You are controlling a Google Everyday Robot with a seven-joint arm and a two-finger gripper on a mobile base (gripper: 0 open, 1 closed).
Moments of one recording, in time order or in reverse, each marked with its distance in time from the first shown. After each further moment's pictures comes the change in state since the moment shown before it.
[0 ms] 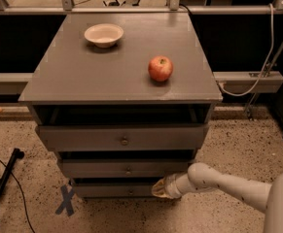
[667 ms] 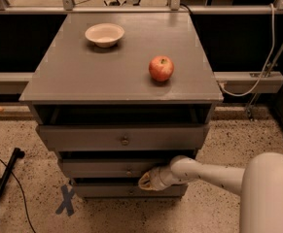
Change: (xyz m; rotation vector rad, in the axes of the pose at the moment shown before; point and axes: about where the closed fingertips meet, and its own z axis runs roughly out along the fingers) arm -0.032 -0.037 0.038 0.004 0.017 -0.089
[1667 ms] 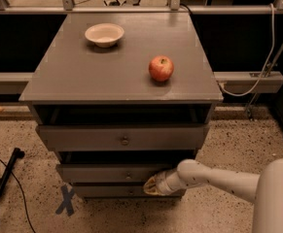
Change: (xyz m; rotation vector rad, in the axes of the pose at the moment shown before) arm 0.001 0.026 -0.025 -0.015 -0.002 0.025
